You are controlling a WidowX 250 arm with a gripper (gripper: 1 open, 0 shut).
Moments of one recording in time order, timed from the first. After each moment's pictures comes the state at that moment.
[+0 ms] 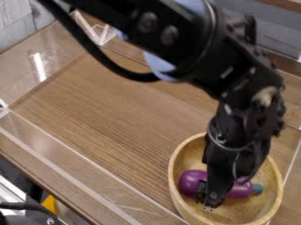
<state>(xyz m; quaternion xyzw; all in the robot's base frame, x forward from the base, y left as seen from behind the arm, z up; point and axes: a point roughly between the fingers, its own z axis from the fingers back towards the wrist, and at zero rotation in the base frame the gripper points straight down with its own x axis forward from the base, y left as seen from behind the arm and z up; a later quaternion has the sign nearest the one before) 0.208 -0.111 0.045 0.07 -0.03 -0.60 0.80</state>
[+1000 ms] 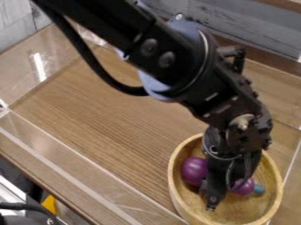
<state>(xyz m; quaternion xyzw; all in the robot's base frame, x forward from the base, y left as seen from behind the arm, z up) 0.221 -0.097 0.022 0.08 -0.09 -0.56 0.82</state>
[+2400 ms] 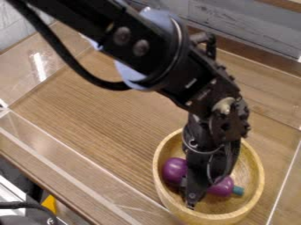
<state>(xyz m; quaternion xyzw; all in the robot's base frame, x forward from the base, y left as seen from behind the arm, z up) 0.207 -0.085 0.029 0.06 -0.05 -0.57 0.81</state>
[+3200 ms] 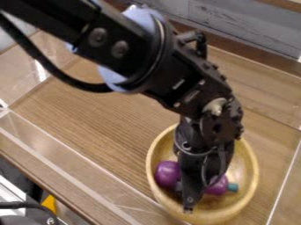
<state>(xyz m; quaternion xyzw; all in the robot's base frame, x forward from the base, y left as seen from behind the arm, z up) 0.189 -0.080 0.036 0.06 -0.03 -0.52 0.85</state>
